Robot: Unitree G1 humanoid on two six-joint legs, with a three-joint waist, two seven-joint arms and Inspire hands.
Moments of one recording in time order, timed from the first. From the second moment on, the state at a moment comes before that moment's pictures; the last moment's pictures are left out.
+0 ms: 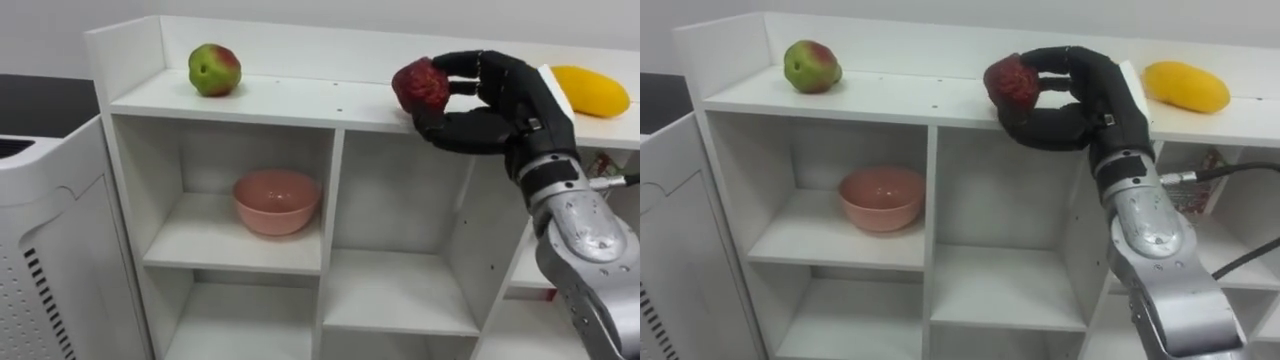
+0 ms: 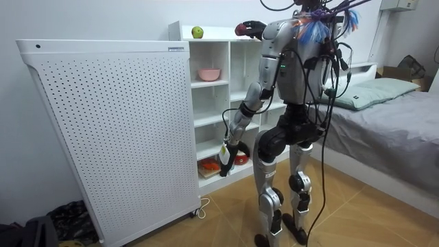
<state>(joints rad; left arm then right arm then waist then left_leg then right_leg) -0.05 0.25 0.03 1.08 0.19 0.19 -0.13 -0.66 -0.41 0.03 0.03 0.19 0.13 -0.13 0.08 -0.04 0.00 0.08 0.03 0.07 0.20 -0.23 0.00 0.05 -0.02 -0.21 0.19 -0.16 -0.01</state>
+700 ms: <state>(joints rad) 0.00 0.23 0.03 1.09 0.19 0.10 -0.06 -0.32 -0.36 0.03 -0.24 0.22 0.08 -0.07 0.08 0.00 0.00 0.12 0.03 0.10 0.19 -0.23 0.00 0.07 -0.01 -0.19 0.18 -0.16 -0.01</state>
